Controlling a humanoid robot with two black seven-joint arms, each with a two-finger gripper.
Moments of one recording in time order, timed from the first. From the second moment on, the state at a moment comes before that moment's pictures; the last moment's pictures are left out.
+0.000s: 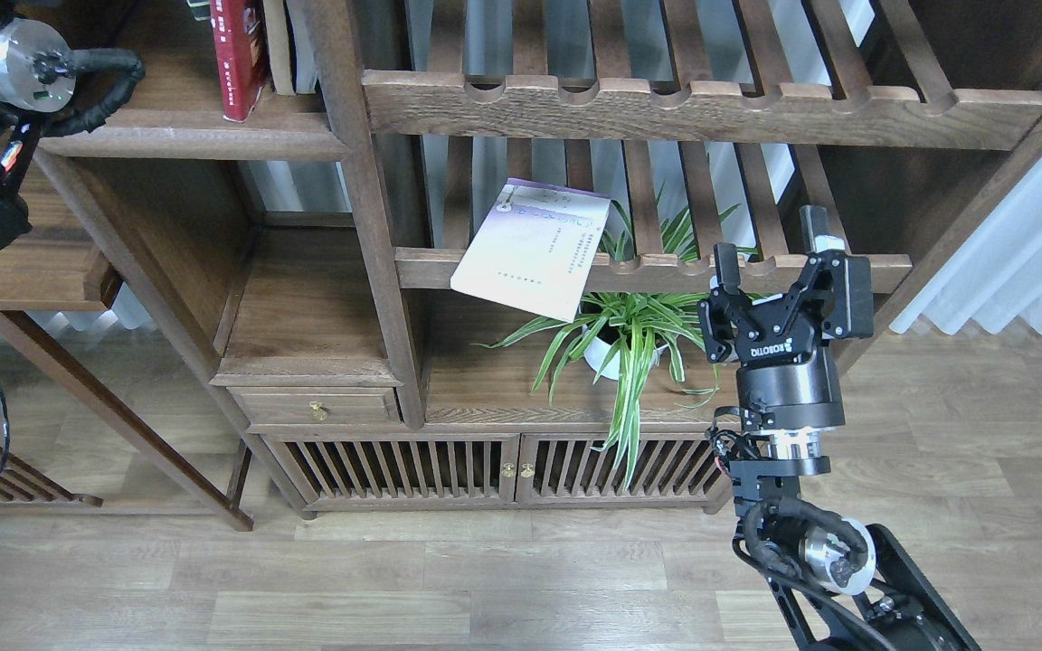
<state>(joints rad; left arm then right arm) -1.23 0.32 -0.84 -0.63 0.53 0.00 -0.29 -0.05 -0.01 1.23 1.55 0.54 0.58 0.08</state>
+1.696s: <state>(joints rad) -0.04 0.40 -1.51 -1.24 0.06 -0.49 0.01 0.01 0.02 0.71 1.32 0.17 0.42 0.08</state>
